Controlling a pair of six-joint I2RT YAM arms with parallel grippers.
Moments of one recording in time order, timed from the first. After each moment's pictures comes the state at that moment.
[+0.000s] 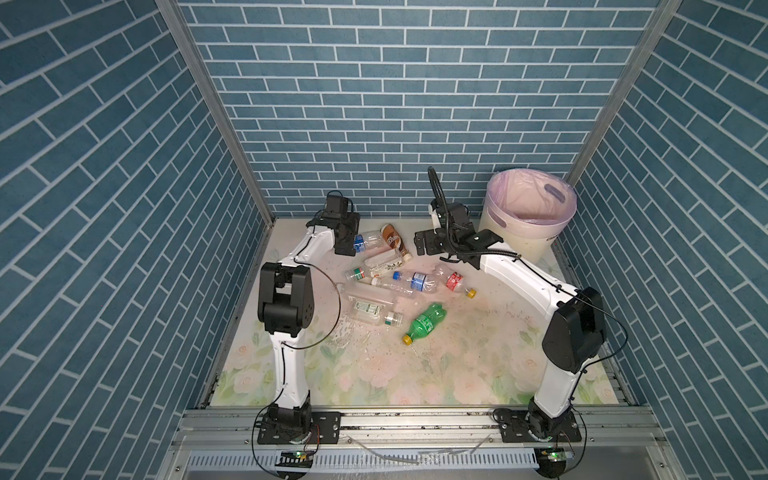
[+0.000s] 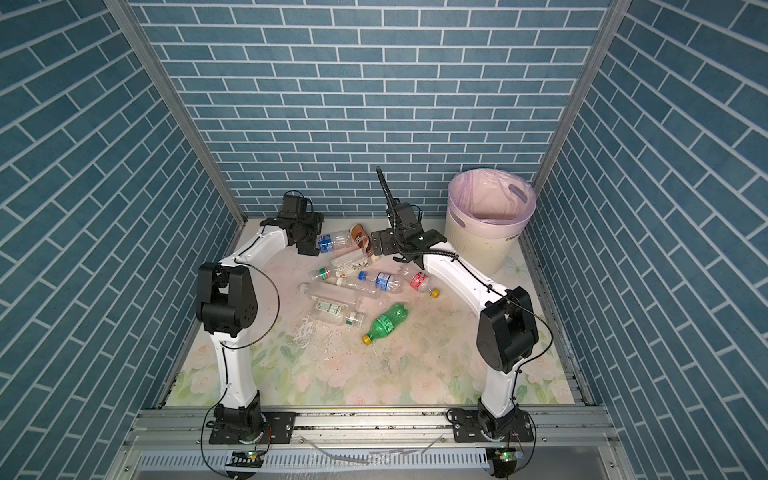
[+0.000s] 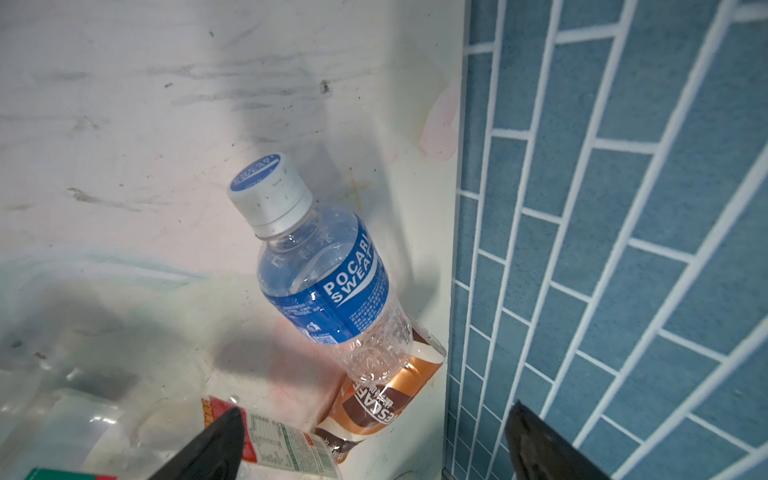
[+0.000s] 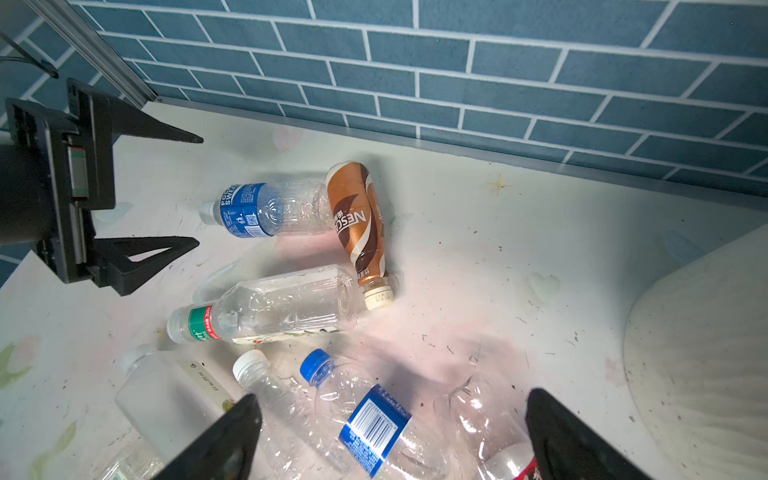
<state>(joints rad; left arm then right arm) -0.17 2.13 1.80 -0.54 0.09 -1.60 0.65 1.83 1.66 -0.51 0.11 0.24</state>
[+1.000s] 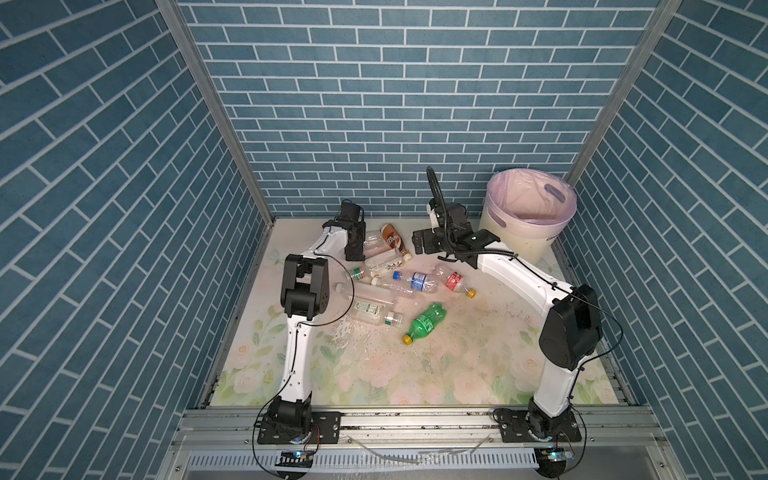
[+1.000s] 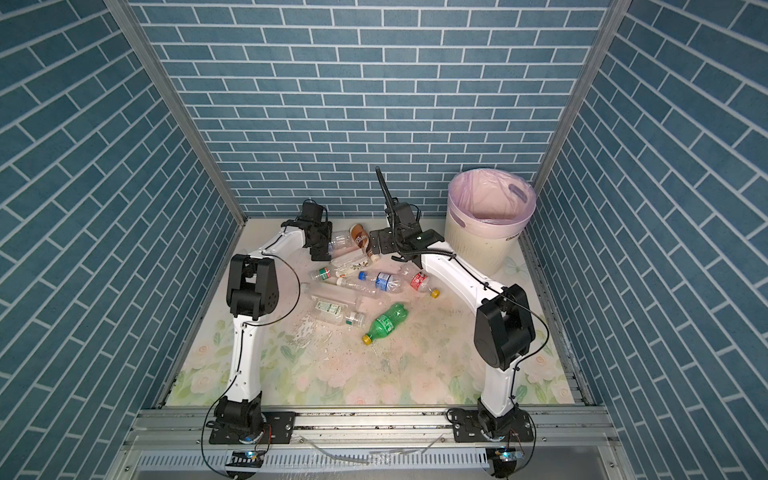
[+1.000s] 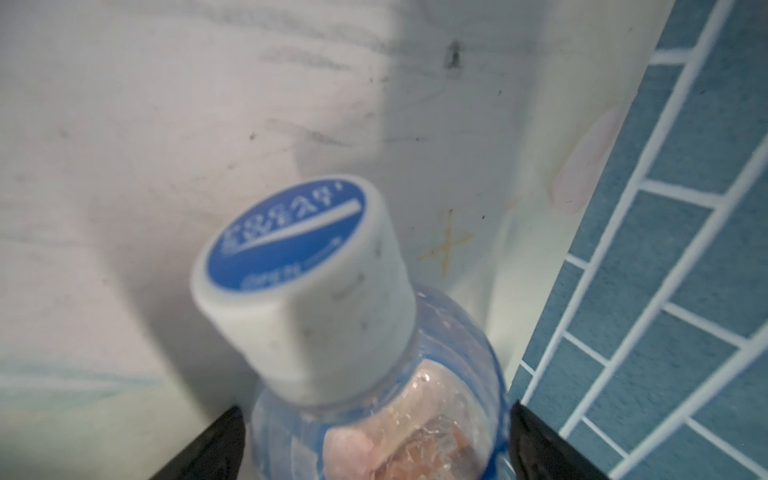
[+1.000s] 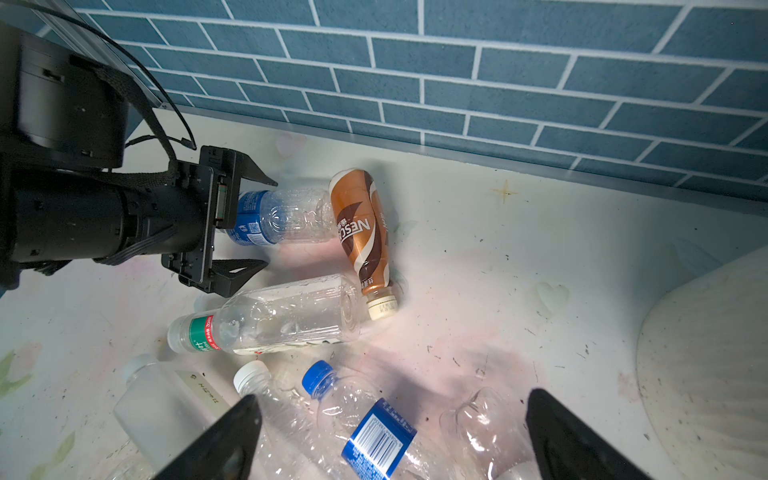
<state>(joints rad) -0.19 2.41 2.04 -0.61 0.06 -1.73 0.65 1.85 1.66 -0.47 0.11 0.24</state>
